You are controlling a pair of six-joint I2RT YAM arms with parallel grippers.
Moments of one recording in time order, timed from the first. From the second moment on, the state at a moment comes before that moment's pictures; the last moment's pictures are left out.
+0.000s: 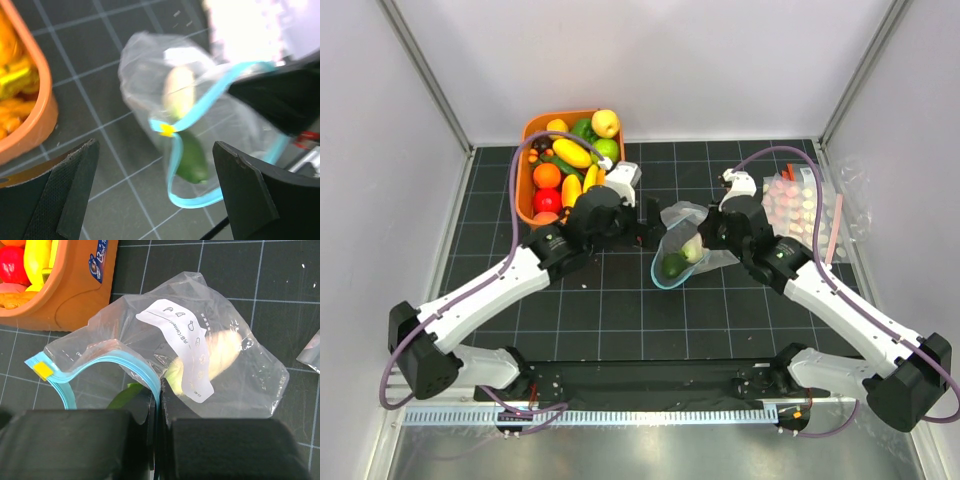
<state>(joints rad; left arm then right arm) -0.84 1.33 1.21 -0.35 -0.17 -0.41 0.63 1.10 0.97 -0.39 0.26 0.48</state>
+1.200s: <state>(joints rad) -0.92 1.61 1.69 -0.71 -0.30 -0.40 0.63 1.16 0.96 -0.38 0.20 0.49</state>
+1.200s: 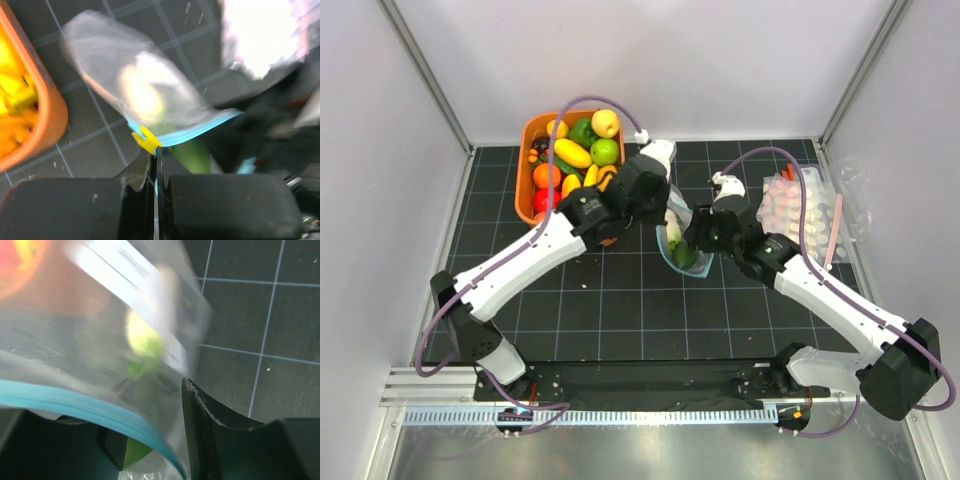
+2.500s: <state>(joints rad) -0.75 1.63 1.56 -0.67 -0.08 -0.47 0.63 1.27 1.20 -0.66 0.30 0.43</state>
